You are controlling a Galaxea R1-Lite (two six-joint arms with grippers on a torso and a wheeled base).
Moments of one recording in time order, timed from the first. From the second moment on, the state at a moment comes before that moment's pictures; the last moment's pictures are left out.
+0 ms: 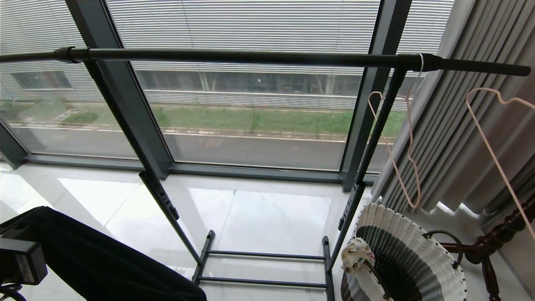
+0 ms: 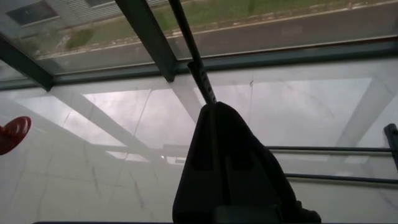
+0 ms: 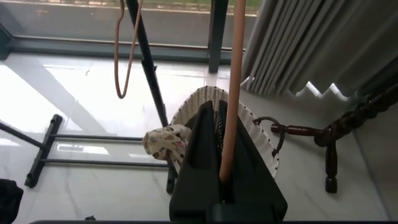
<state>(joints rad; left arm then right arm) -0.15 0.84 -0.33 -0.38 0.28 0.29 0.13 0.80 -0.50 -0.14 -0.05 0.07</state>
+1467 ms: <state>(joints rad) -0.43 1.27 -0.80 -0.50 0.28 0.15 0.69 0.85 -0.57 0.11 0.24 -0.30</state>
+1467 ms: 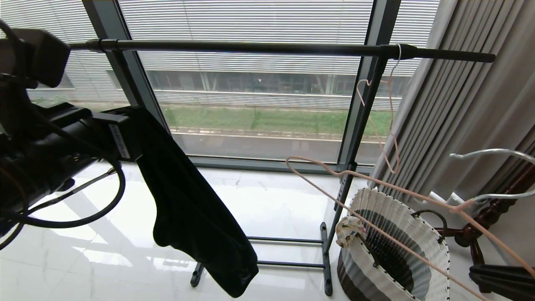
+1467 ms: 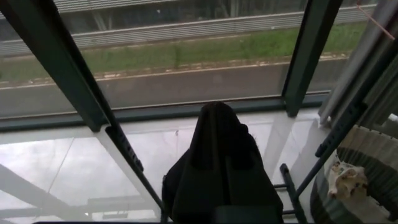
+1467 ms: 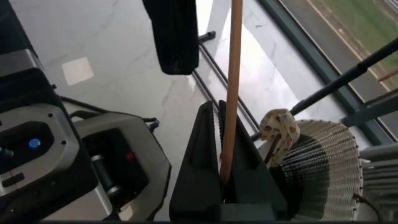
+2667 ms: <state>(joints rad) -0.84 1.57 -0.95 -0.54 0.52 0.02 0.88 1.03 -0.59 -0.12 0.10 -0.21</state>
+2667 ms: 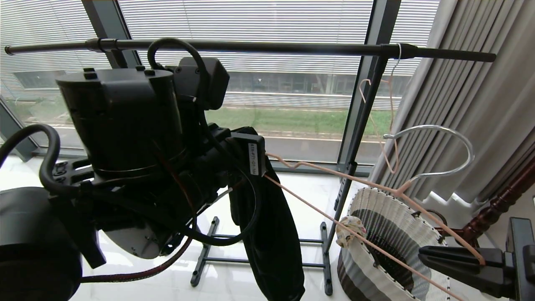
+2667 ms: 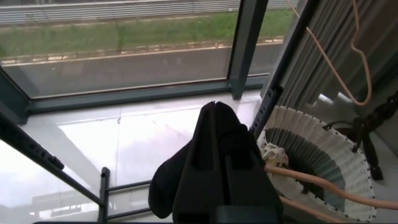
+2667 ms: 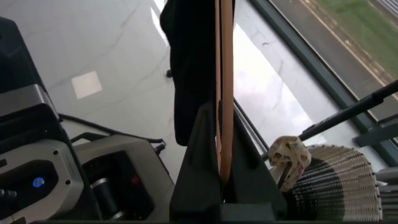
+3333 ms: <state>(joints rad) -0.98 1.54 -0.92 -0.54 0.52 0.03 0.89 1.14 -0.63 -0.17 0.10 -0.21</state>
